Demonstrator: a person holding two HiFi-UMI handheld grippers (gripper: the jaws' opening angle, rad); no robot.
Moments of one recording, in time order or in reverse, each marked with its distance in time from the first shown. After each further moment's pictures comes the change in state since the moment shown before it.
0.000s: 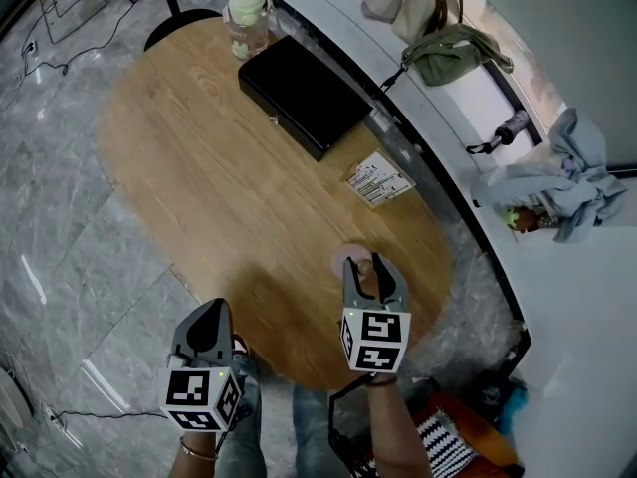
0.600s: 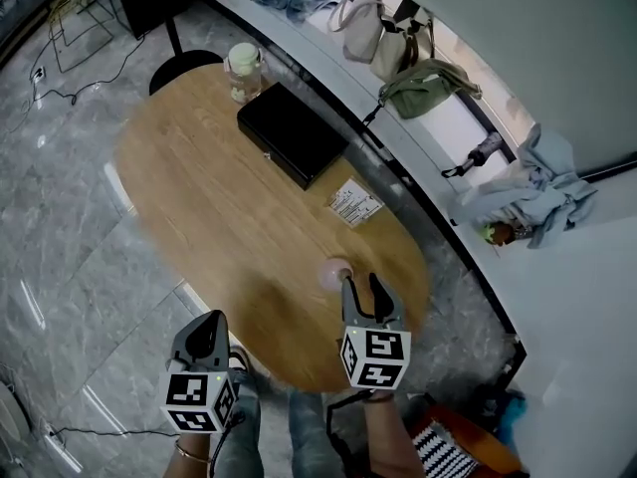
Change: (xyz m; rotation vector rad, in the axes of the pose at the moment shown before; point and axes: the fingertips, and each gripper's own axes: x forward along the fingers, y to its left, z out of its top) left arm -0.048 -0.017 0.031 0.060 -0.034 -0.012; right arm -0.075 -0.008 0.043 0.086 -0.092 -0.009
